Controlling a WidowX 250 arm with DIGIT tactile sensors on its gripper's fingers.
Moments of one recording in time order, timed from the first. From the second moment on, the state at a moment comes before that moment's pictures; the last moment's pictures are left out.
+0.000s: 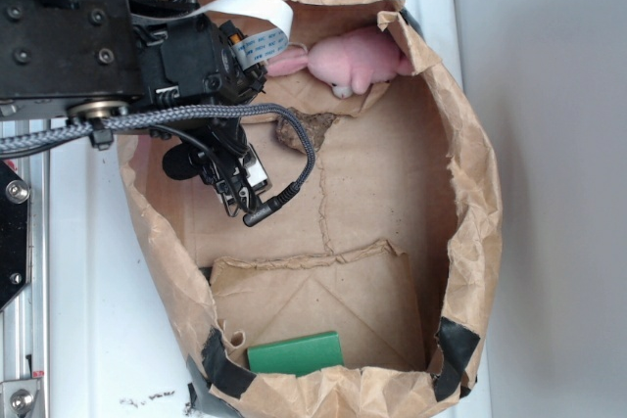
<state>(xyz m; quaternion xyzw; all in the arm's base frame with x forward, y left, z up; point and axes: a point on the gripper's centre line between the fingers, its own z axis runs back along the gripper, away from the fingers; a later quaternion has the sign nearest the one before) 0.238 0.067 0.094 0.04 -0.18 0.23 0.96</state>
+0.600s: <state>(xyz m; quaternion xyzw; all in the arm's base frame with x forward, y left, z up) 0.295 0.059 0.091 0.03 -0.15 0.23 0.96</state>
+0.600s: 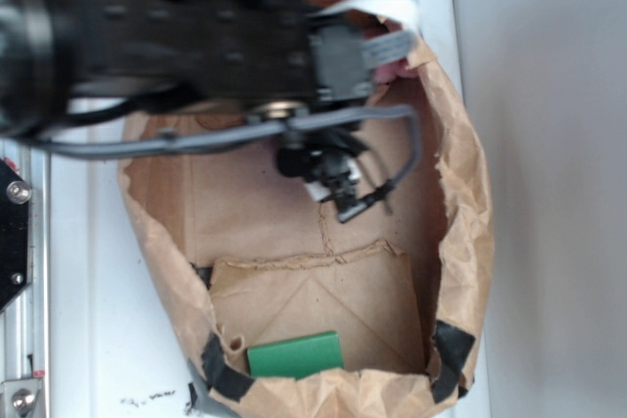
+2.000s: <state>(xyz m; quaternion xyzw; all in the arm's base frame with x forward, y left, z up) 0.330 0.100 0.075 0.10 -0.19 0.27 0.94</state>
